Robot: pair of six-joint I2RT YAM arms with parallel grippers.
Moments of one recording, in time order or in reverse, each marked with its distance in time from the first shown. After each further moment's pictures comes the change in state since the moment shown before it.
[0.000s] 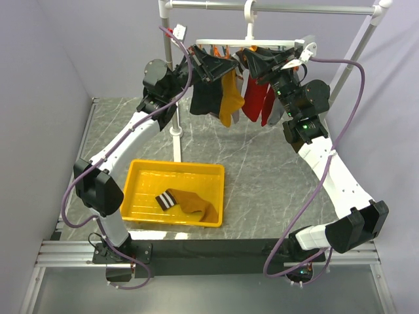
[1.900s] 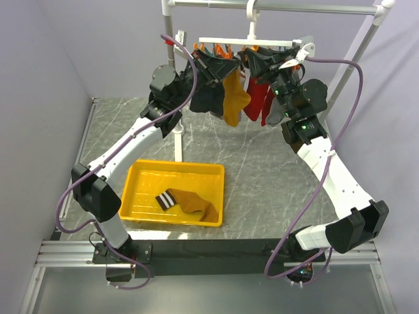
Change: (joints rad) left arm -0.079 -0.051 -0.045 -0.086 -0.270 0.103; right arm 0.021 0.000 0.006 -0.040 0.085 -0.064
